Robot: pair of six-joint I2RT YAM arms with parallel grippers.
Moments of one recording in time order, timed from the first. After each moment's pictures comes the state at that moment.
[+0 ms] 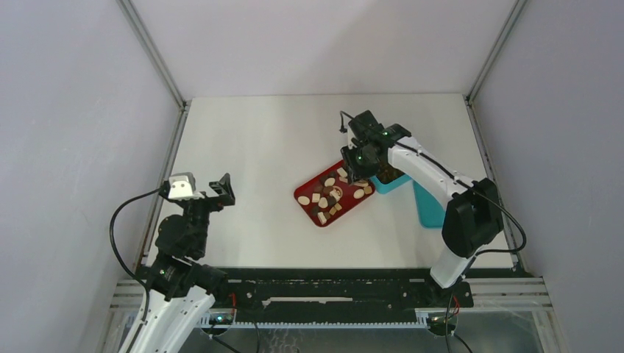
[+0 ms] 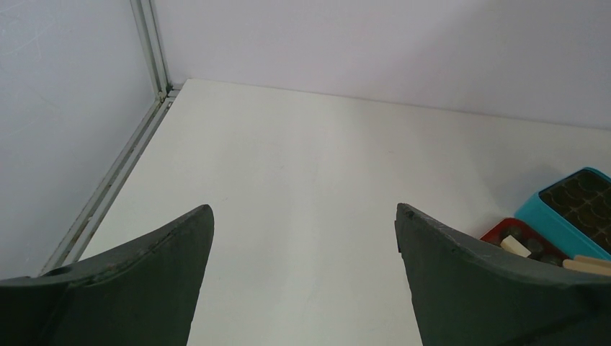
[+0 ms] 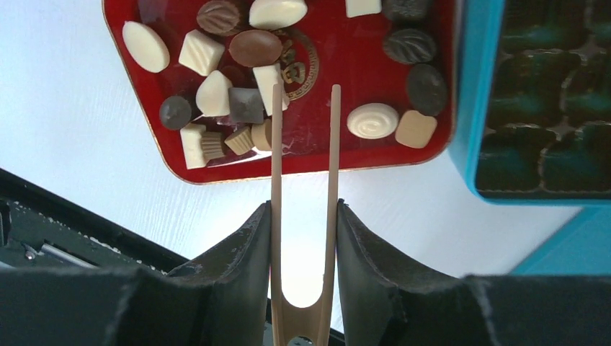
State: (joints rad) left arm -0.39 0.26 0.50 -0.17 -0.43 -0.09; right arm 0.54 1.68 1.46 -0.93 -0.11 0.16
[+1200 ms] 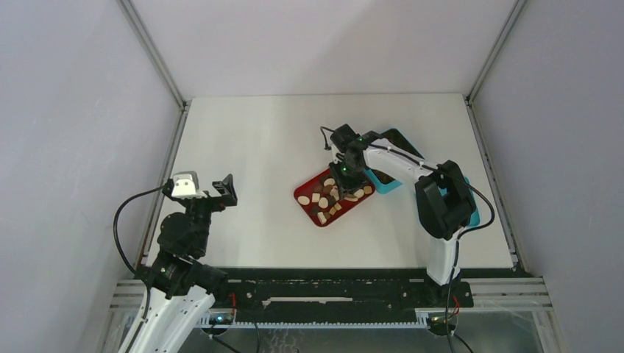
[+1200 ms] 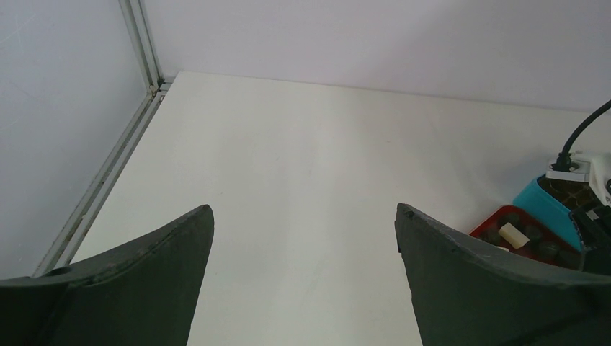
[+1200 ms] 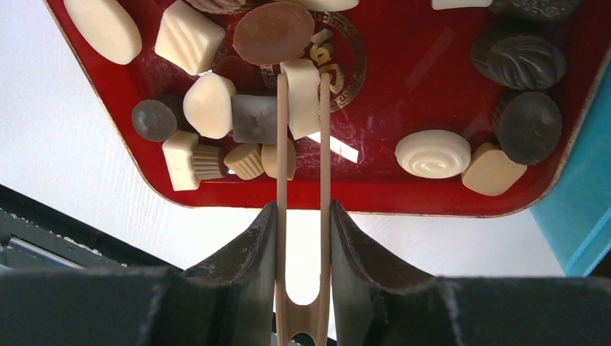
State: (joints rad) left arm -0.39 0.28 0.50 -0.18 -0.40 -0.09; right arm 0.60 1.91 1.48 -0.91 -0.16 0.15
